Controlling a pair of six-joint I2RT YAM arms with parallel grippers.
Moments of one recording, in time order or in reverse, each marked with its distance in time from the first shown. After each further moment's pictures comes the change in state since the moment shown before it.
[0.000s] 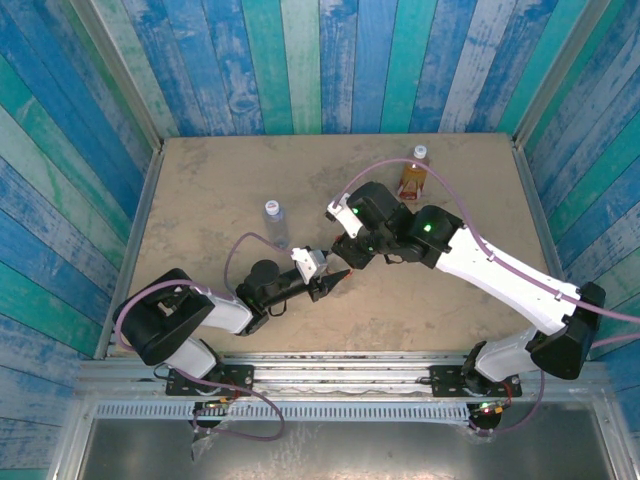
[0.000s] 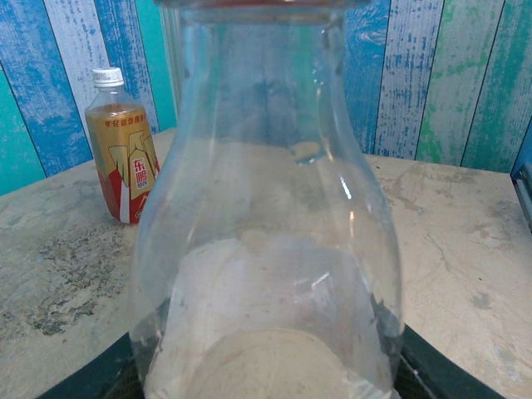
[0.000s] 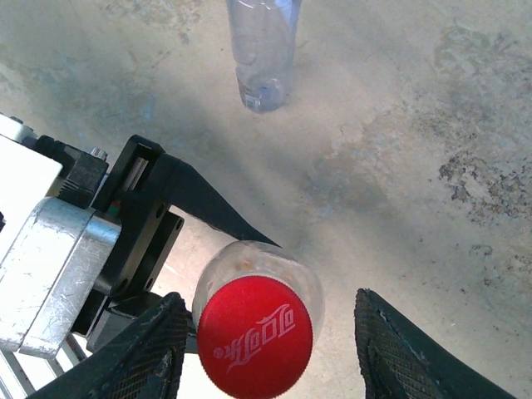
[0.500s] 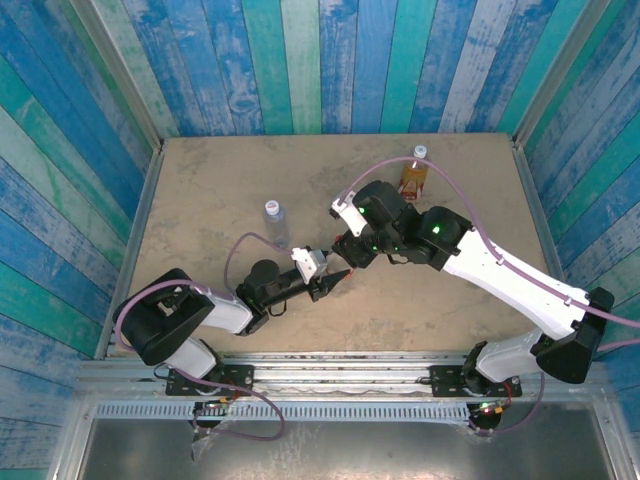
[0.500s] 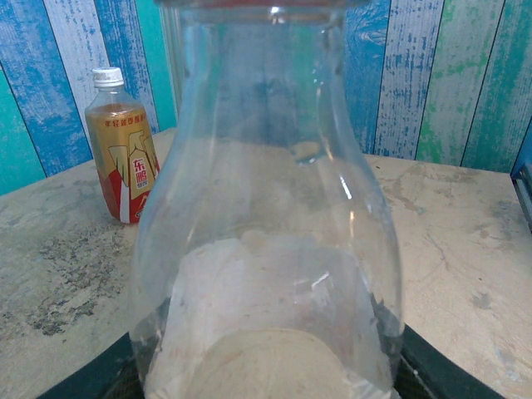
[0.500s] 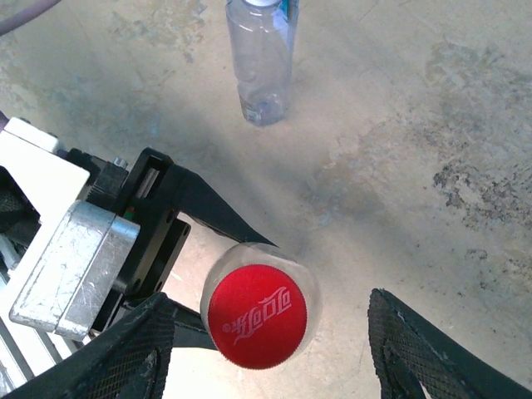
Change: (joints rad) left arm 0.000 0.000 0.001 -0.001 0.000 0.000; right arm 0.000 -0.033 0.000 0.010 0.000 0.032
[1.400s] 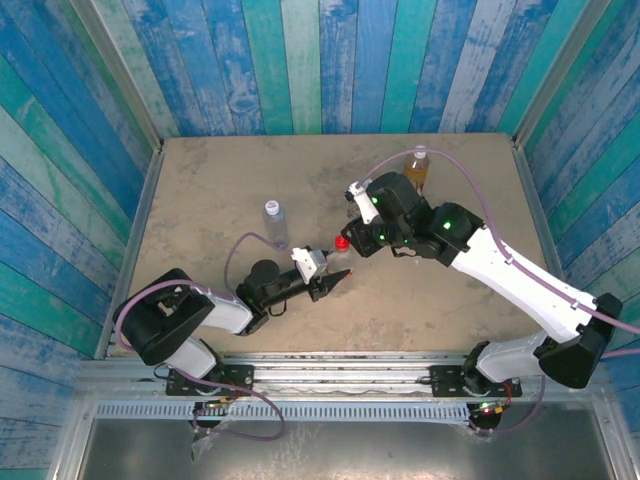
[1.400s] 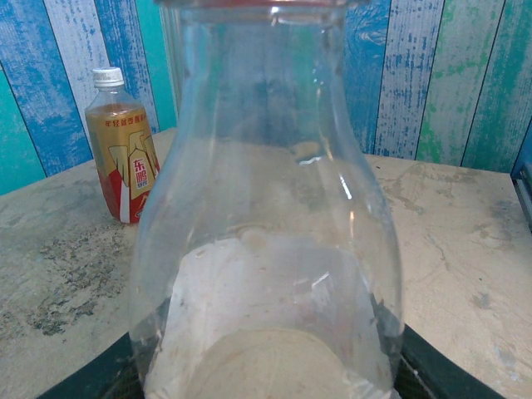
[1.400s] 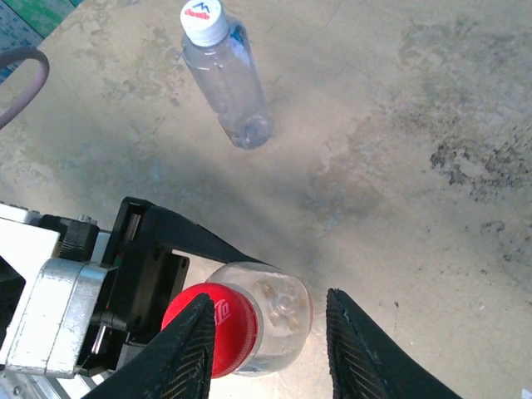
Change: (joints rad) left arm 0.000 0.000 0.000 0.001 -0.002 0.000; right arm -0.076 -0.031 -0.029 0.035 -0.045 0.175
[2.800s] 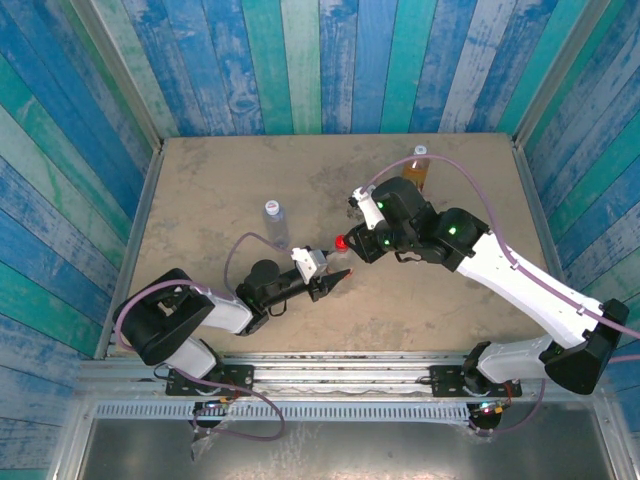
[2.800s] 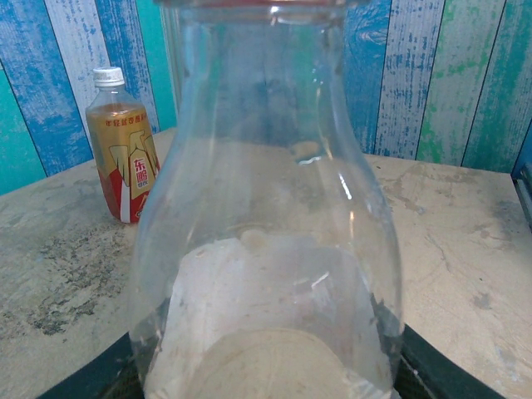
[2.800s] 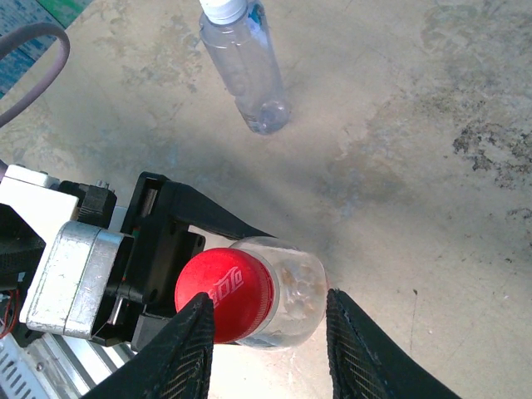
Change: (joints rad) left arm 0.000 0.000 0.000 -0.001 0.000 0.000; right arm -0.004 -0.041 -0.046 0.007 -0.053 -0.002
